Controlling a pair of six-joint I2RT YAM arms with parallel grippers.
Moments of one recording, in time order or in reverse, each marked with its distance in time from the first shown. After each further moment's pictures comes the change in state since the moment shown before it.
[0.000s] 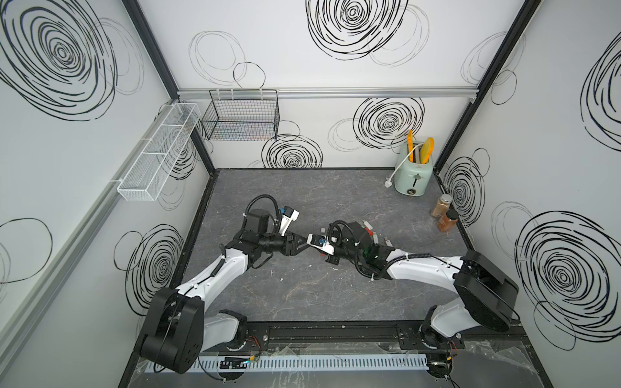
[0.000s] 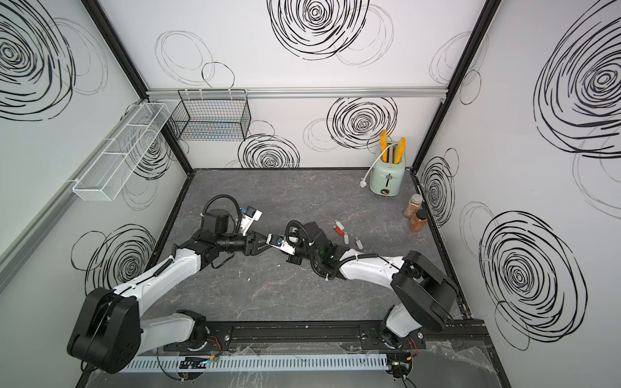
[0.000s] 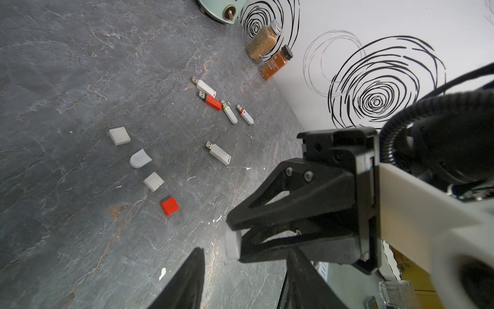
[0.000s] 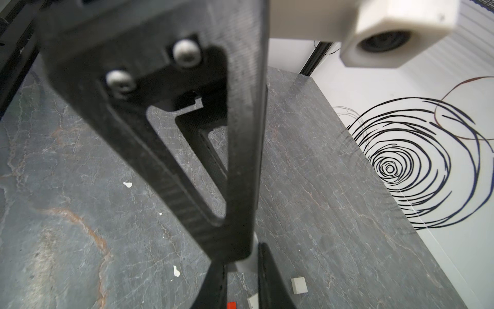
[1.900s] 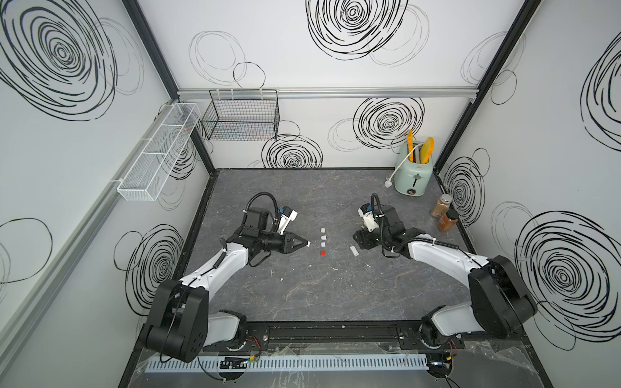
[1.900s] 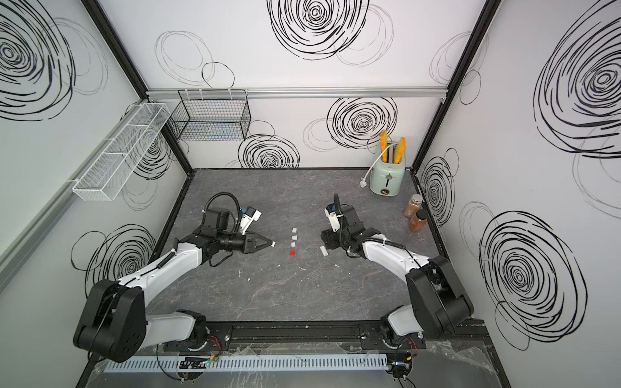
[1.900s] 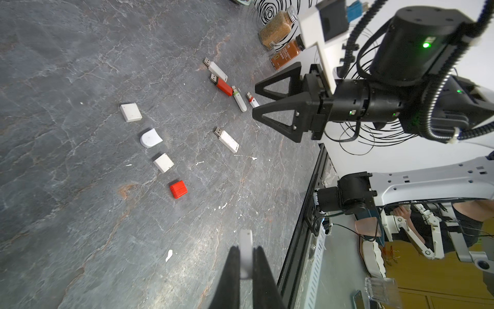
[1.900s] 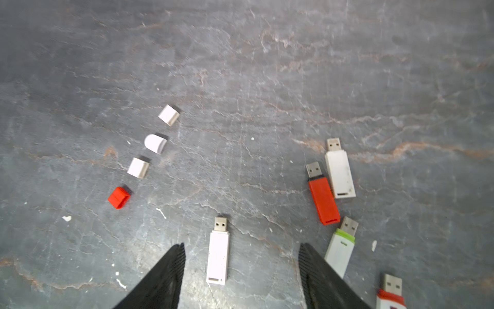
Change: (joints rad) left arm 0.043 0.053 0.047 -0.119 0.021 0.040; right arm -0.442 -0.061 0.024 -0.549 0.079 0.618
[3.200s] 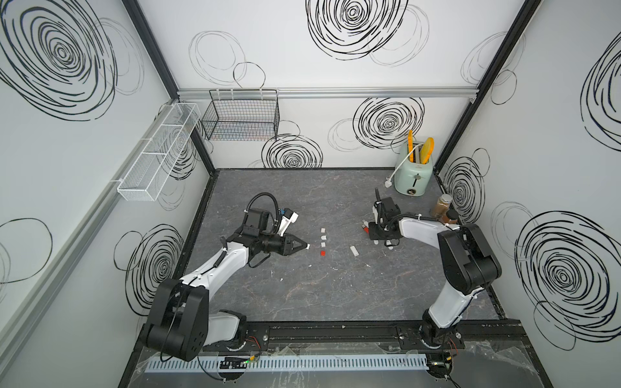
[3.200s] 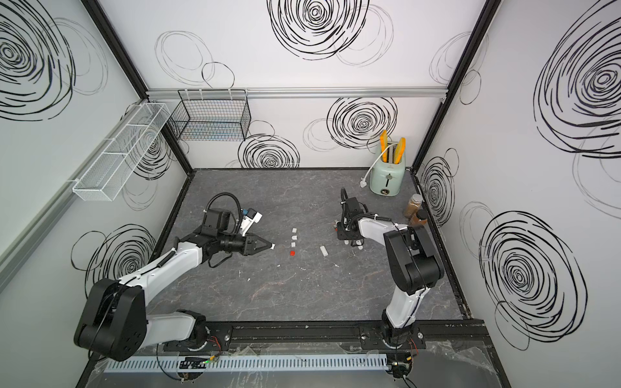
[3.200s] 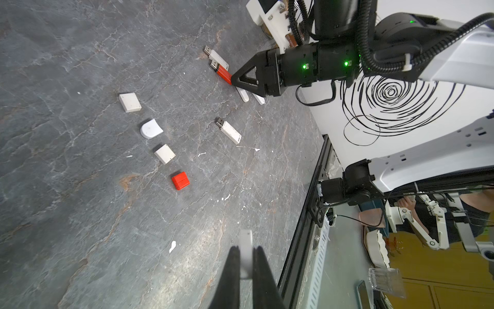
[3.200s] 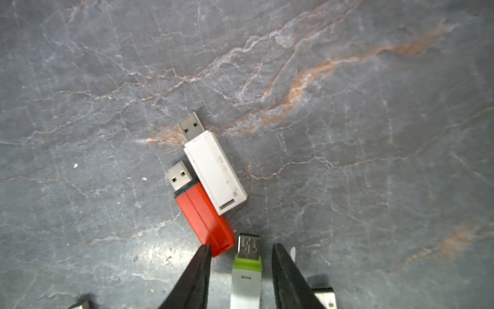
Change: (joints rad) left arm 0.000 0.007 0.010 -0.060 -0.002 0.060; right arm -0.132 0.307 0.195 -0.145 0.148 0.171
